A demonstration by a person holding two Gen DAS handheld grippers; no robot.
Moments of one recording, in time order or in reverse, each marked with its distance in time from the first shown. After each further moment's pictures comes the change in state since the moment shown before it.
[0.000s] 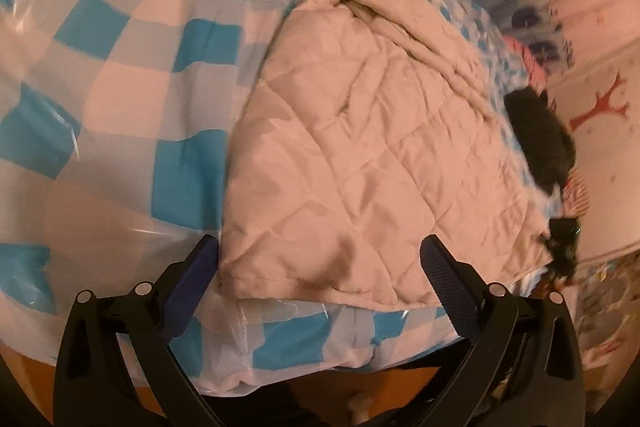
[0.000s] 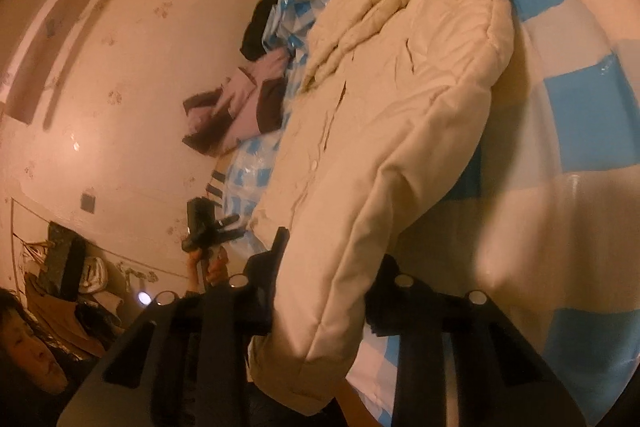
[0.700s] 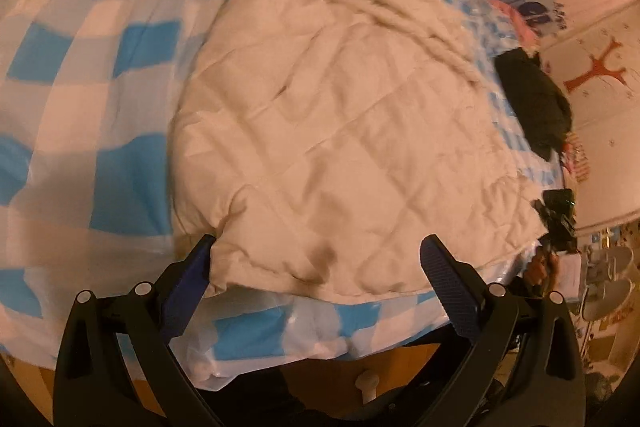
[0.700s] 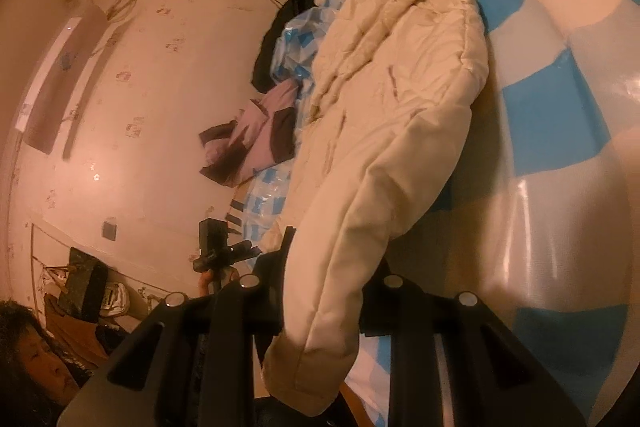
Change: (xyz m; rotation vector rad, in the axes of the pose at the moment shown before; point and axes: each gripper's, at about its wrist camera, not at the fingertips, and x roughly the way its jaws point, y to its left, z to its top) left arm 0.015 -0.028 0.005 0.051 0.108 0.001; right arm -0.020 -0.026 -0.001 0.063 -0.076 0.061
